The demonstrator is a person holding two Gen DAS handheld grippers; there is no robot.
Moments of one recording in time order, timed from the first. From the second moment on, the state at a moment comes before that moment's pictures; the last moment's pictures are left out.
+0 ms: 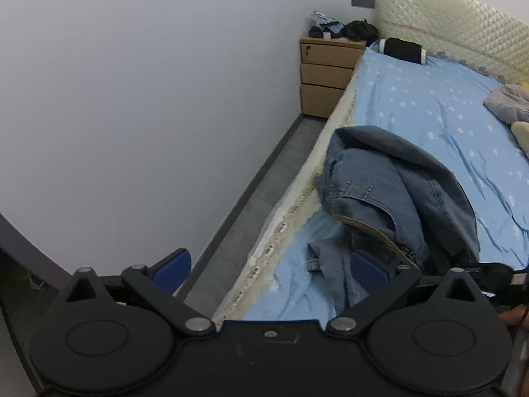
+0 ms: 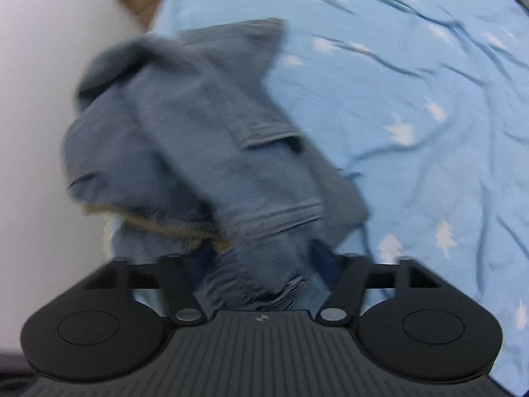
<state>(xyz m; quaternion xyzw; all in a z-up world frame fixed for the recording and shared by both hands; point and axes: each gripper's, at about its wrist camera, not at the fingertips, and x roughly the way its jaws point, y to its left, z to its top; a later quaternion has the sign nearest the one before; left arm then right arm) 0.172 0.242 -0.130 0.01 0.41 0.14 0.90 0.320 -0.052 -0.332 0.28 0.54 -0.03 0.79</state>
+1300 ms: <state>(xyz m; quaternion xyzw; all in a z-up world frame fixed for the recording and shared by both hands) 0.313 0.212 -0.330 -0.26 0.46 -0.09 0.85 0.379 -0.187 -0.198 0.30 0.53 0.06 0.79</state>
